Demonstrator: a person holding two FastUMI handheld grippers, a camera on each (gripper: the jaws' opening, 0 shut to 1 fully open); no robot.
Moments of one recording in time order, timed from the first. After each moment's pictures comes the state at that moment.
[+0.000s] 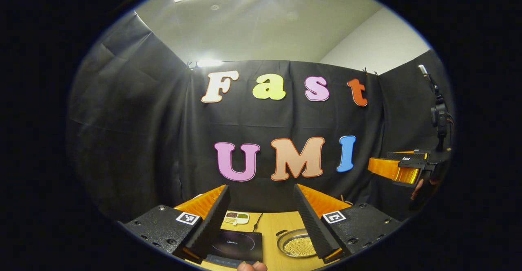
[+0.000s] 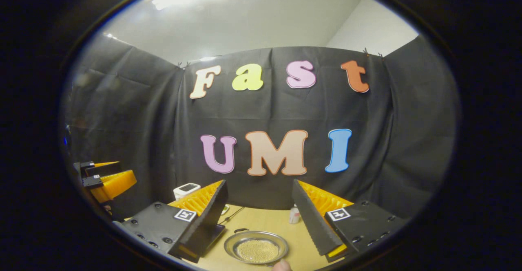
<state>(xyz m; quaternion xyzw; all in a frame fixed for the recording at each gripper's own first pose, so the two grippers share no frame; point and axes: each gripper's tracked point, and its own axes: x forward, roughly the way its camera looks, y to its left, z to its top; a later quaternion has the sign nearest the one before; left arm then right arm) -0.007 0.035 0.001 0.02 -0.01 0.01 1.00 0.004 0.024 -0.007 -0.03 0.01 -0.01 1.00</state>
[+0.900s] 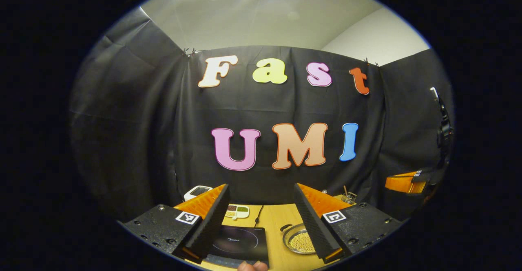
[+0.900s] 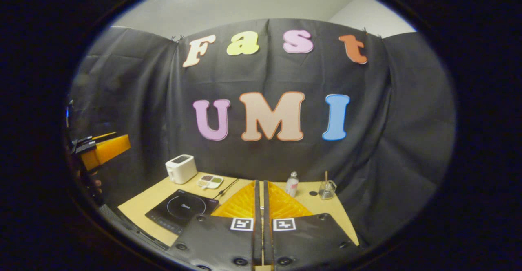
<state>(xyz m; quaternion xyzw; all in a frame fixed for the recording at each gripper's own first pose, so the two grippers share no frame) 0.042 0.051 -0.060 0.01 0.04 0.00 1.00 0.016 -0.001 -0.134 -0.03 0.13 -0.01 0.99</state>
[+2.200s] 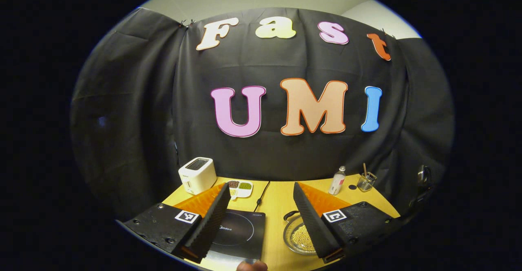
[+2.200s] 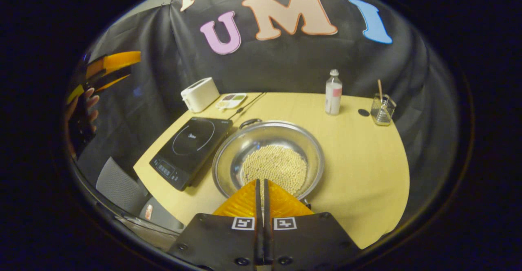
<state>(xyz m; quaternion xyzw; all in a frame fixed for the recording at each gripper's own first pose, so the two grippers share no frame) 0.127 0.043 -0.176 0.02 0.16 0.06 0.98 0.022 -0.021 -0.417 0.03 0.42 0.12 0.90</state>
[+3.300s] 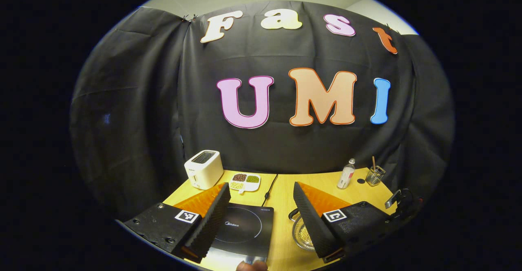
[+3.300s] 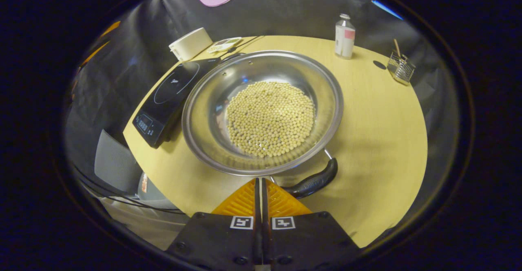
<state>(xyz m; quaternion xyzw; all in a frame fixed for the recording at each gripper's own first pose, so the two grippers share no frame) 0.131 0.059 -0.191 0.03 0.18 0.08 0.98 -0.010 -0.048 -0.517 -0.01 0.56 0.12 0.82</state>
